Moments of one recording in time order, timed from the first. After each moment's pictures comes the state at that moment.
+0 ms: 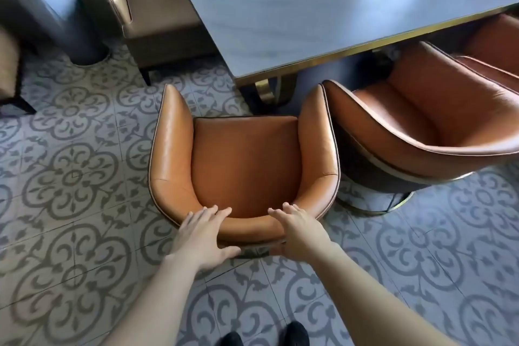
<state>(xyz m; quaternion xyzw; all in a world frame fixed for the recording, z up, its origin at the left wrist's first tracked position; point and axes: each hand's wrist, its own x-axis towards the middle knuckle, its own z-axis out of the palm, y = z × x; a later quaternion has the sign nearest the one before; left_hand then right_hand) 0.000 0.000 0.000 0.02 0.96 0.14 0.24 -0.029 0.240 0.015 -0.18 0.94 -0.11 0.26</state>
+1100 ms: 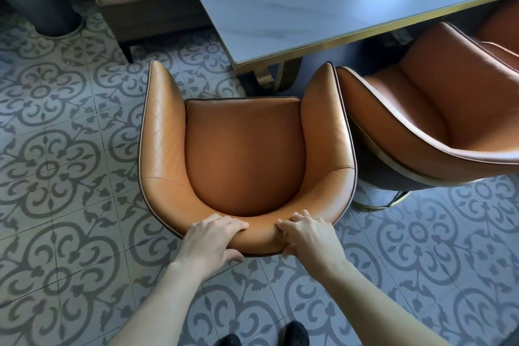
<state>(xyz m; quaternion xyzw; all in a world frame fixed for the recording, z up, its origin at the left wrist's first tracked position) -0.072 -0.016 -0.039 0.14 0.96 0.16 0.18 -0.085 0.220 -0.023 -0.18 0.96 -0.02 0.22</state>
